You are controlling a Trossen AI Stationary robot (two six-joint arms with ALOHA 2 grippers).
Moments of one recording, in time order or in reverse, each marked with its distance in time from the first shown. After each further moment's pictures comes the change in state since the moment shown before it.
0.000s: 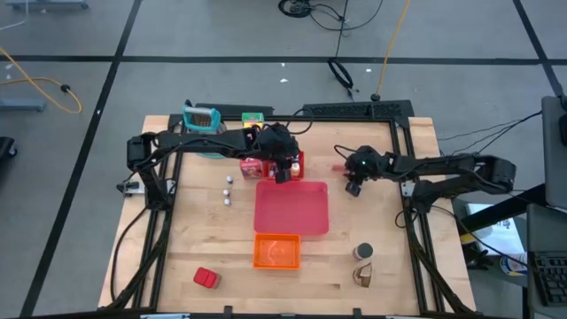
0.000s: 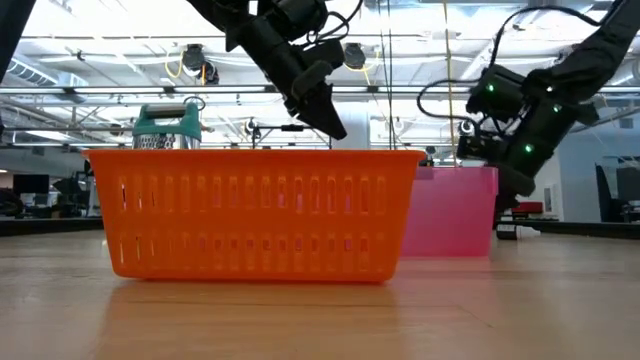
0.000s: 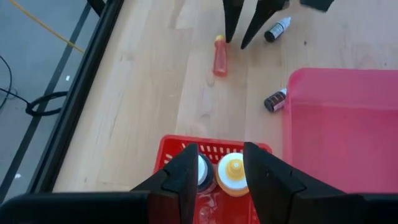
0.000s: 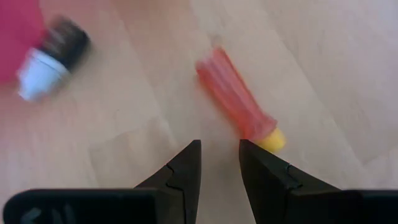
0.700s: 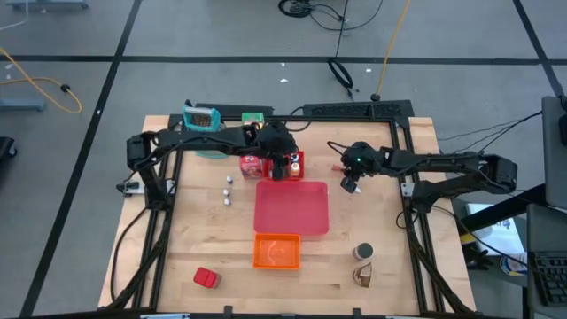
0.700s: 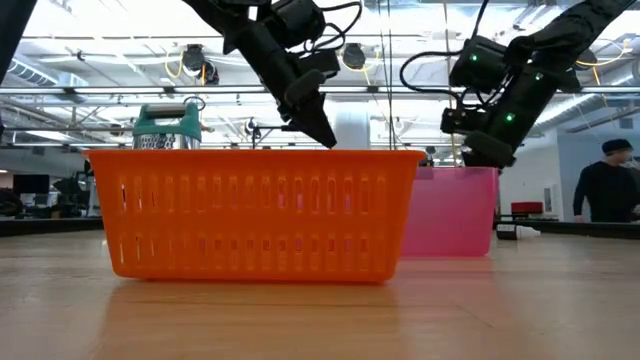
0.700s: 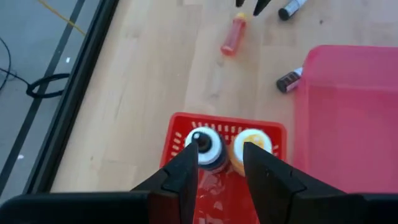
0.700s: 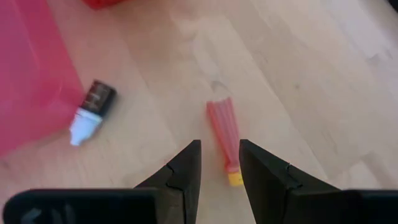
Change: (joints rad) left arm 0.025 0.000 0.000 -0.063 0.000 -0.003; right arm 0.073 -0.030 0.195 -0.257 0.078 0.099
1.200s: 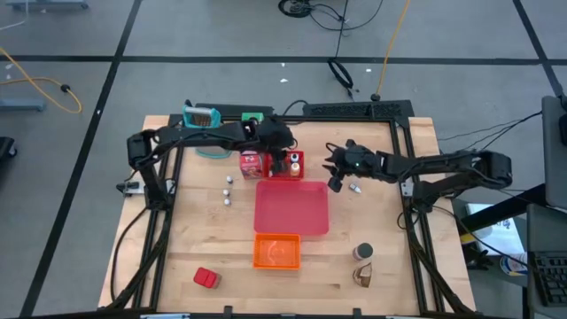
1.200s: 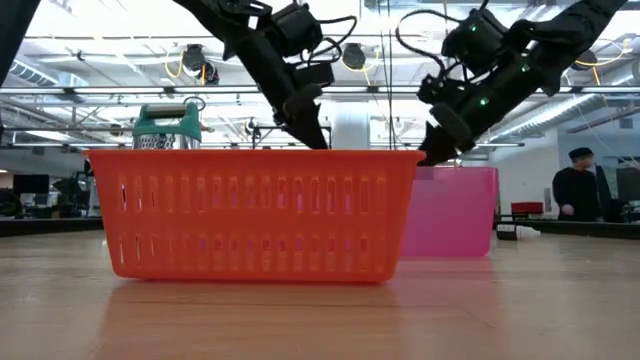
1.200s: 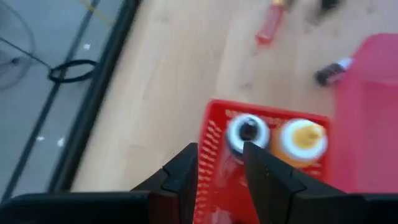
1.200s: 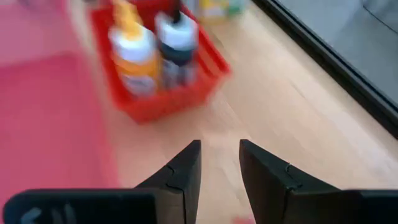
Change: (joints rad) left arm 0.053 0.003 0.000 -0.018 -0.027 0.002; right arm 0.109 0.057 0.000 0.374 0.079 -0.003
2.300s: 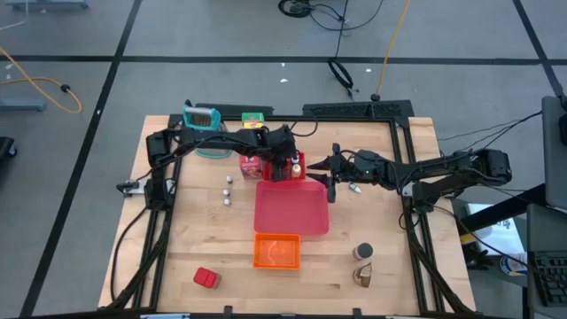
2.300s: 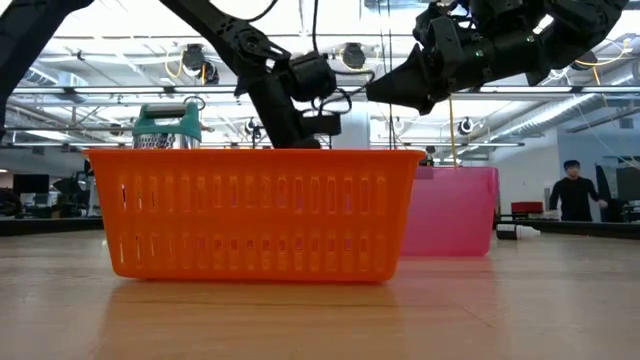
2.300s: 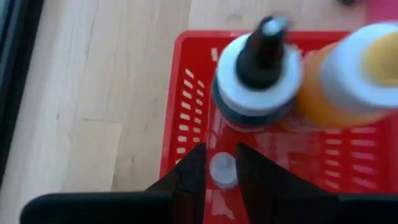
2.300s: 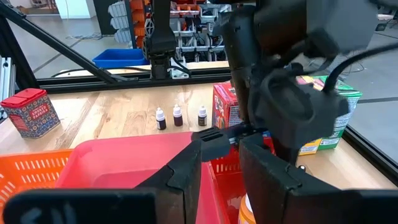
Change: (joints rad) left arm 0.008 0.172 0.000 -0.035 0.020 0.053; right arm 0.147 0.020 0.000 0.467 -0.180 -0.043
